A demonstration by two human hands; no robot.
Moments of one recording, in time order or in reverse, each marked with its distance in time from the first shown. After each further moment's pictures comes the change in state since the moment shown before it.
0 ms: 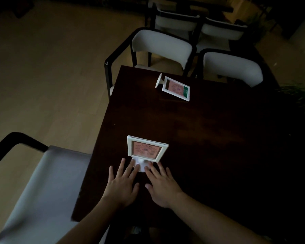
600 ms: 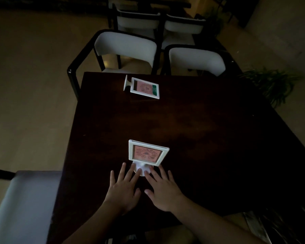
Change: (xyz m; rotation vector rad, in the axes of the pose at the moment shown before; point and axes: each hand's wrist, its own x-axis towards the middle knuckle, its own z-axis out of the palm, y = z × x) left_hand 0.036 0.064 0.000 0.046 -0.068 0.181; right_hand -0.040 0.056 0.009 0.022 0.042 0.192
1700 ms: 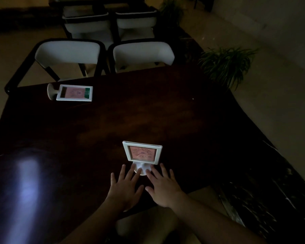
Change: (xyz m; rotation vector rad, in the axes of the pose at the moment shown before) left_hand 0.093 0.284 0.037 0.124 -0.140 0.070; right_hand -0.125 0.269 0.041 0.147 0.029 0.174
